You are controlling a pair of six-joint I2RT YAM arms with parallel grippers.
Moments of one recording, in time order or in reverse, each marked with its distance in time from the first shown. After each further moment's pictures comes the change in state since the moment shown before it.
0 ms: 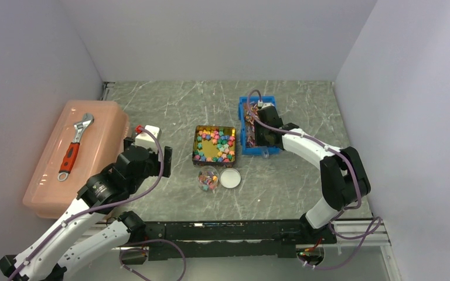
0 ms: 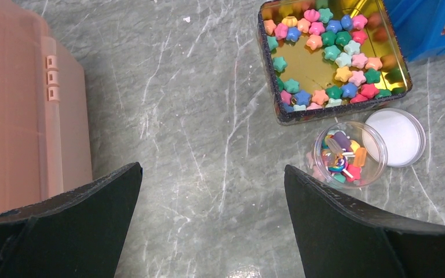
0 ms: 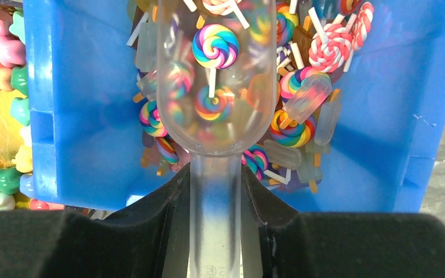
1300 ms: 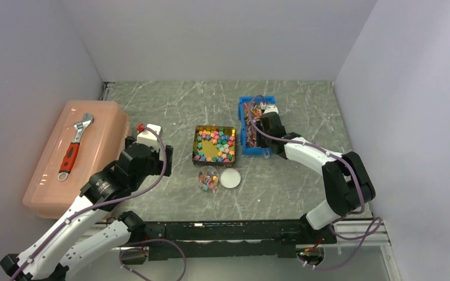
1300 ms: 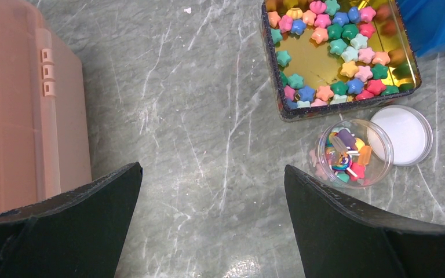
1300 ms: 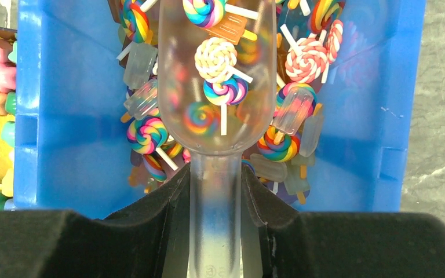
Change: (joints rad) left arm 0.032 0.032 0.000 0.001 0.026 0.000; right arm 0.007 -0.066 -0.166 0.251 0.067 -0.010
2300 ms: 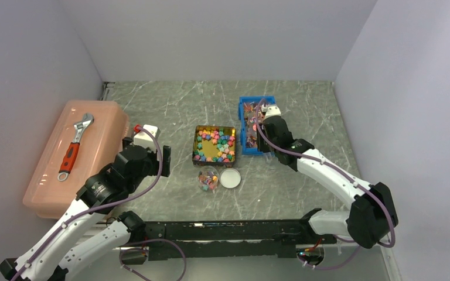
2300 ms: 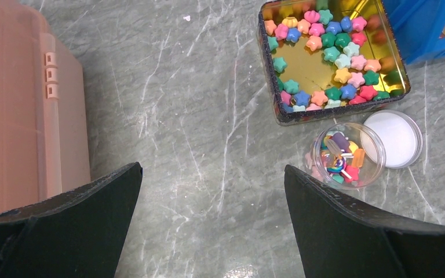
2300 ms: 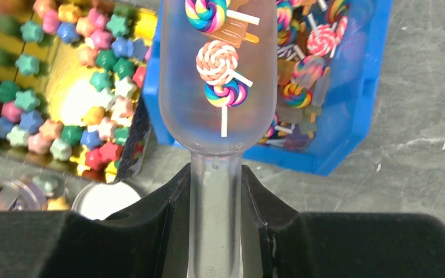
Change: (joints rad) left arm 0.005 -0.033 0.000 0.000 0.008 0.000; right arm 0.100 -0.283 -0.009 -0.186 0.024 -0.008
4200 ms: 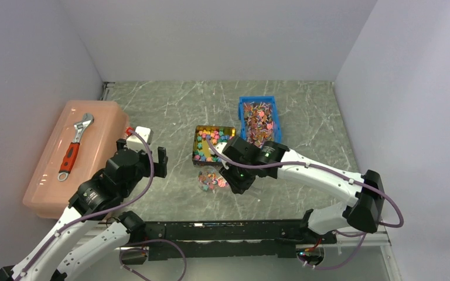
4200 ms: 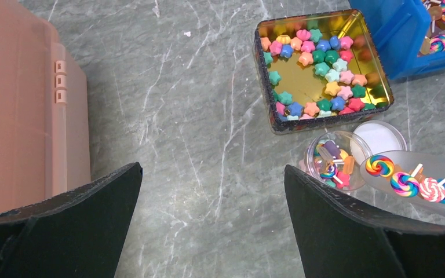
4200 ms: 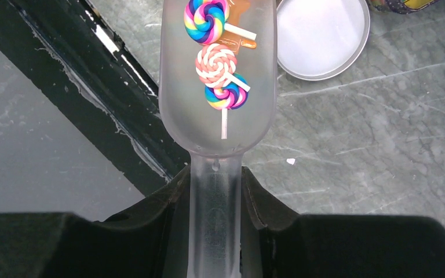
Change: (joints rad) left arm 0.000 -0.071 0.000 -0.001 0.000 0.000; right arm 0.499 0.093 0.318 -0.661 -0.331 -0.102
